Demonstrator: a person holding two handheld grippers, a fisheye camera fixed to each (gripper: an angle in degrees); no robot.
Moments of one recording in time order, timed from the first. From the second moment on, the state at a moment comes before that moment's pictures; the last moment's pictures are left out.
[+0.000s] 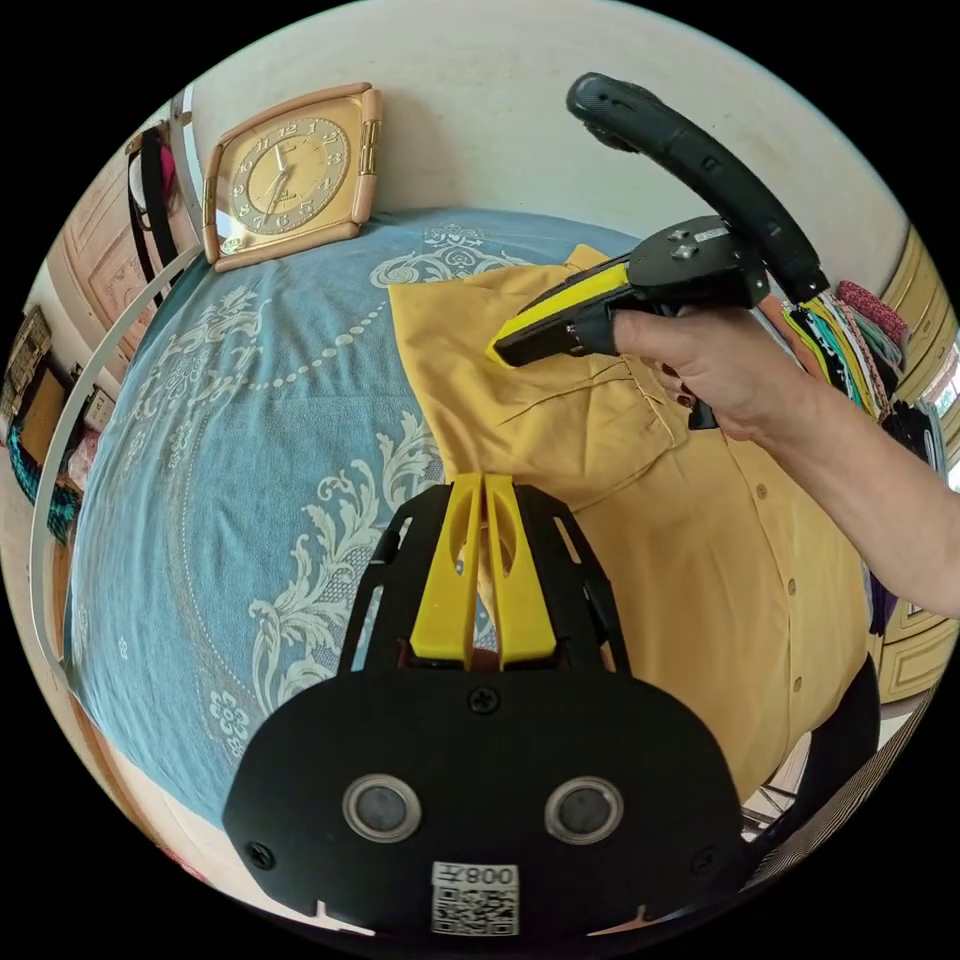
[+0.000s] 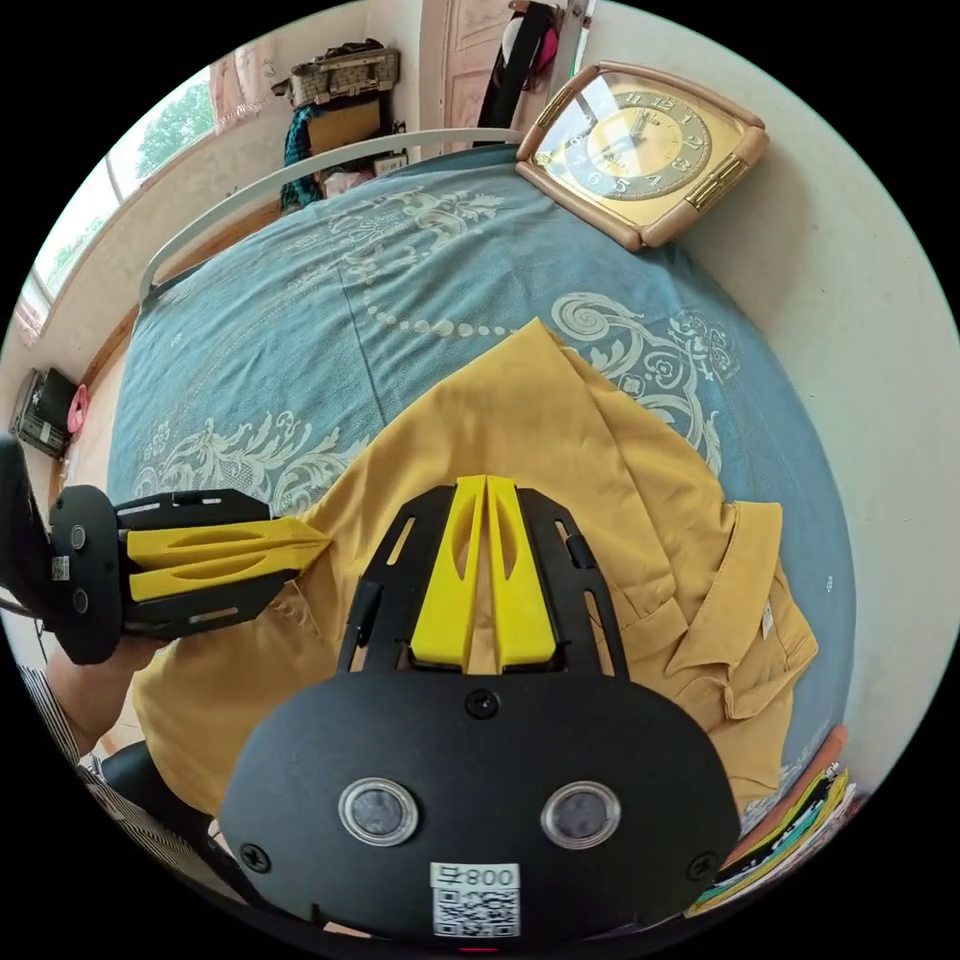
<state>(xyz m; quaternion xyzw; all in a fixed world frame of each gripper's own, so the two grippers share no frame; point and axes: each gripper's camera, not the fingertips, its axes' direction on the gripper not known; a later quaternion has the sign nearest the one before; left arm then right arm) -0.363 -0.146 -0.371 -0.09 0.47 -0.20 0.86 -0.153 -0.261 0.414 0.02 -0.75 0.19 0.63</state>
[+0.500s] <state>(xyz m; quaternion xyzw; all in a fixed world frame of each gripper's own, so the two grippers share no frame) -0.333 -0.202 -0.411 -0.03 0.55 -0.11 0.83 -0.071 0.094 0.483 -0.21 -0.72 0.34 0.57</state>
